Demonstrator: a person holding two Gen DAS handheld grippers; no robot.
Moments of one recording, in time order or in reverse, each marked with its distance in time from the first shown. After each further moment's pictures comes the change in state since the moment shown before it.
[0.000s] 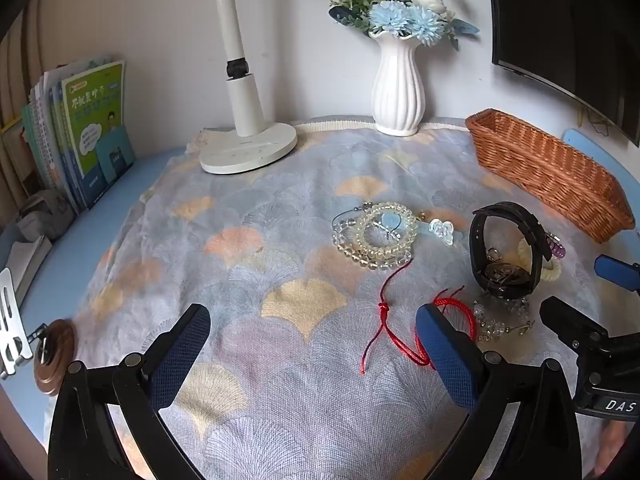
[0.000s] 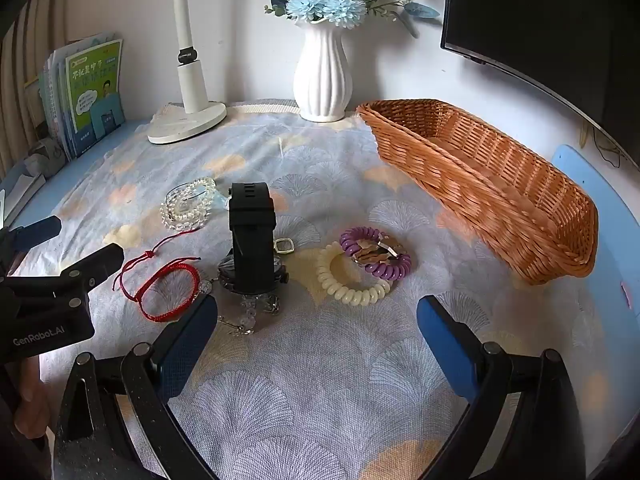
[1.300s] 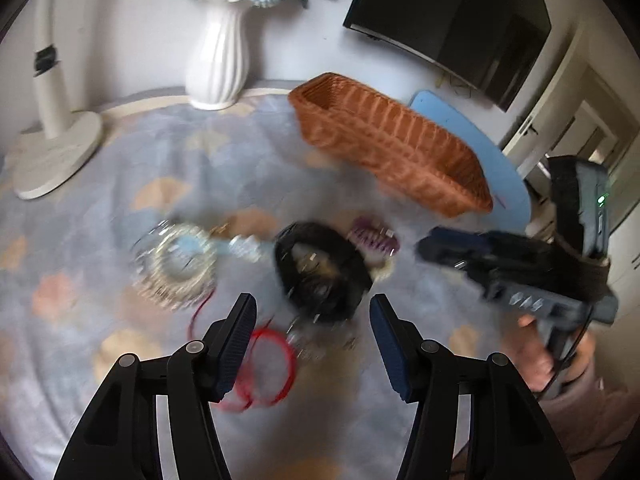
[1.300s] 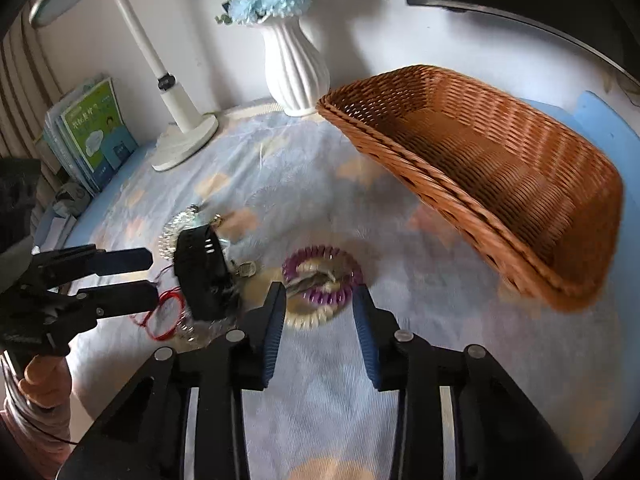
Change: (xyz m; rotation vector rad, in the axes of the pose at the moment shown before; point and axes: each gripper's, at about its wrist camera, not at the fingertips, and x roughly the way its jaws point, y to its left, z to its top) left arm 0.015 -0.053 0.063 0.112 0.249 -0.644; right arm 0.018 -0.082 0.036 0.138 0.136 0.208
